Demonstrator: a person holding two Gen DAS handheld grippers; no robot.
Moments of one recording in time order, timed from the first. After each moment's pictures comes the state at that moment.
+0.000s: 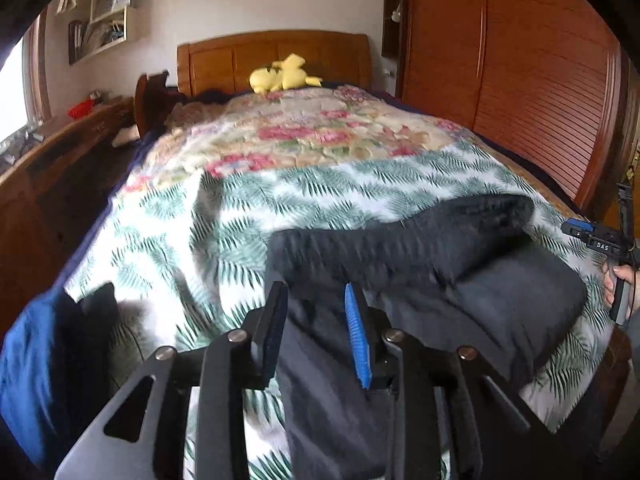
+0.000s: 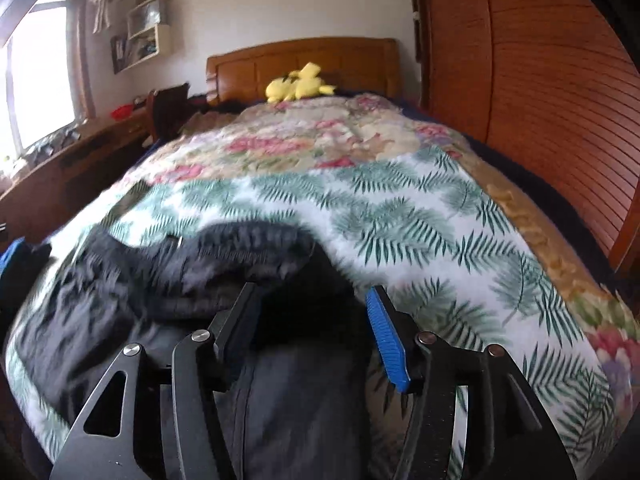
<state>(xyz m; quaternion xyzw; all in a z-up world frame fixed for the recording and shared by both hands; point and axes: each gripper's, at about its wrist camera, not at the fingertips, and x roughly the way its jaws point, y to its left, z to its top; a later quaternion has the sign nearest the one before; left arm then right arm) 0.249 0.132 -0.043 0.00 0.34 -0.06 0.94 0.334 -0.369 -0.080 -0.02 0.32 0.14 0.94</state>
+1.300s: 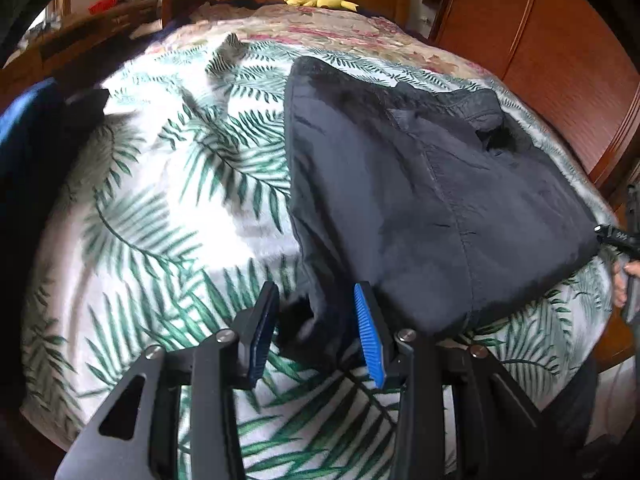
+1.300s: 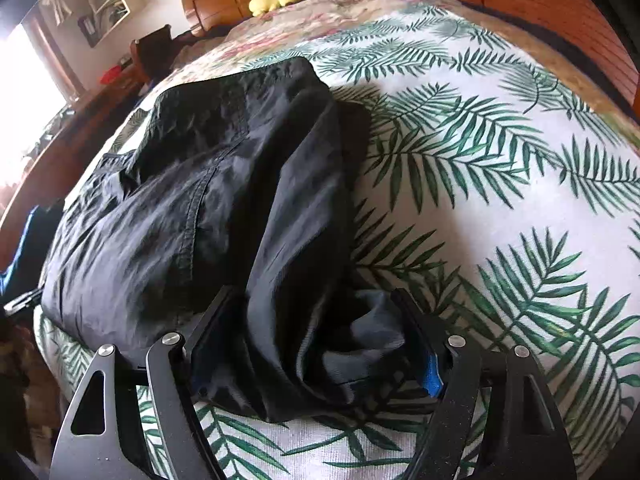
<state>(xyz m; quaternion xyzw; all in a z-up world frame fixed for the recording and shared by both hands) 0.180 0.152 -0.179 -0.09 0.45 -0.04 0.89 0.292 -0.410 -0.184 0.07 0.47 0.17 0.86</state>
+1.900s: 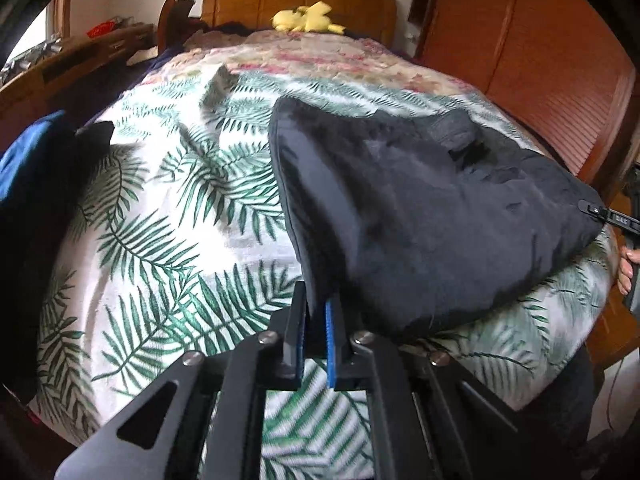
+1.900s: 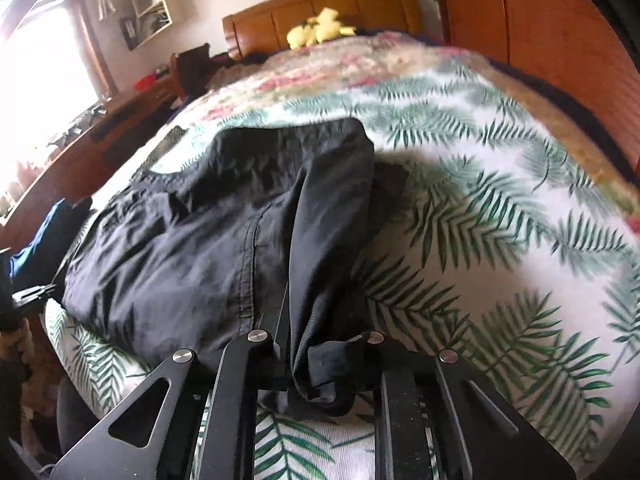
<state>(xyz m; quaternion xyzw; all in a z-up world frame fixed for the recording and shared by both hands) 0.147 0.134 -0.142 -0.07 0.41 -0.05 0.91 0.262 -0.390 -0.125 0.03 0.40 0.20 0.90</state>
